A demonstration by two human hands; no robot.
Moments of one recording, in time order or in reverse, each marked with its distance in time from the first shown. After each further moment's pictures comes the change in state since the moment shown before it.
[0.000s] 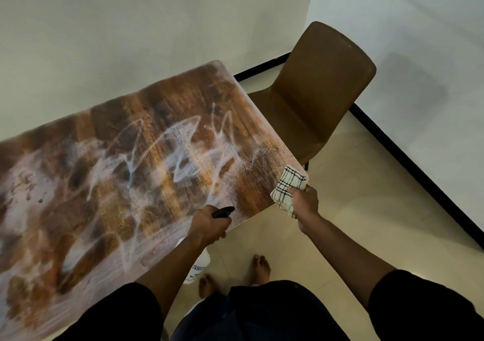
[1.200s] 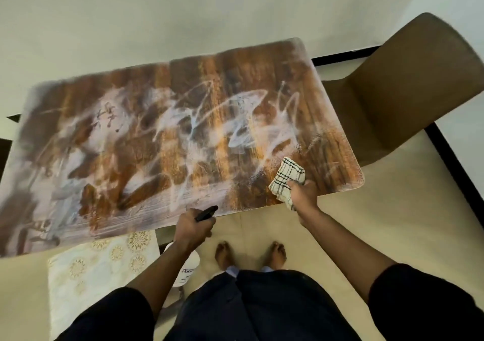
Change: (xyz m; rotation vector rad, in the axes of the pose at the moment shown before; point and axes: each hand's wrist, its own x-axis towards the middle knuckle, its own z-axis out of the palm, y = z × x) left_hand -0.089 -0.138 -0.046 -0.215 0.319 -0.227; right_hand -0.070 0.016 0.090 -0.164 -0.304 -0.065
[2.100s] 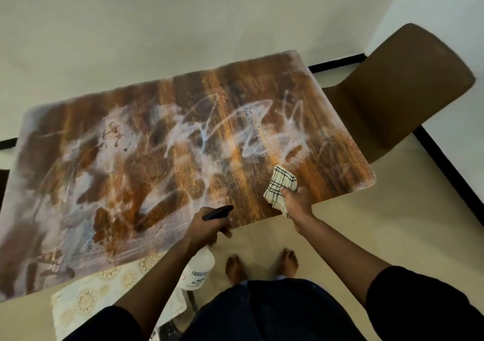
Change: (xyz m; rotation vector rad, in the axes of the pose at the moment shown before) left_hand 0.022 0.008 -0.077 -0.188 -0.403 0.196; right_hand -0.058 -0.007 0.076 0.005 0.007 -0.060
